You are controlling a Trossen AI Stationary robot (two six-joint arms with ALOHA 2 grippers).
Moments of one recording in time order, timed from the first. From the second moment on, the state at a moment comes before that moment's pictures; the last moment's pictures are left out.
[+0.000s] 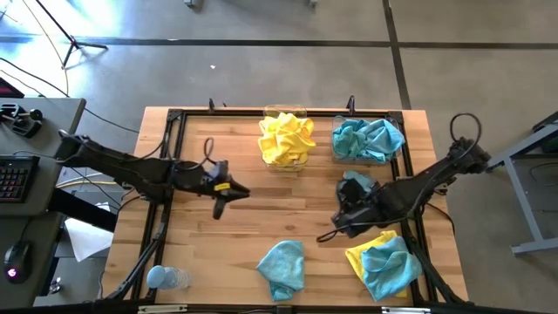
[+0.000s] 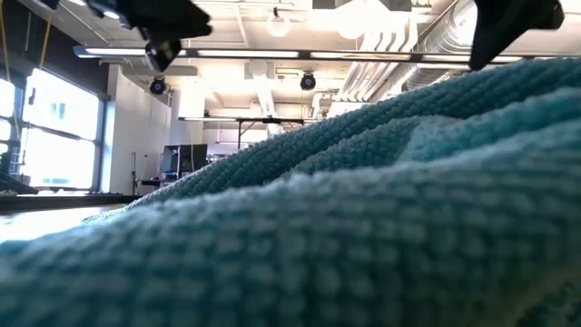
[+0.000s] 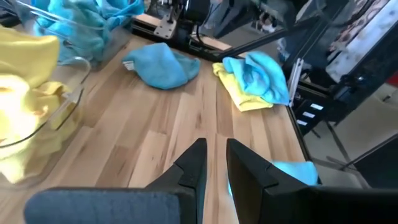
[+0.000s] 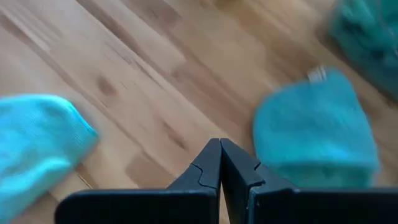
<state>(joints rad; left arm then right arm) -0.20 0.98 0.62 0.00 -0.14 -0.40 0.50 1.44 1.28 -1.24 0.43 1.31</state>
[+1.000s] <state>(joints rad) -0.20 0.64 0.54 -0.20 -0.04 -0.32 0.89 1.63 1.27 -1.25 -0.21 2.23</state>
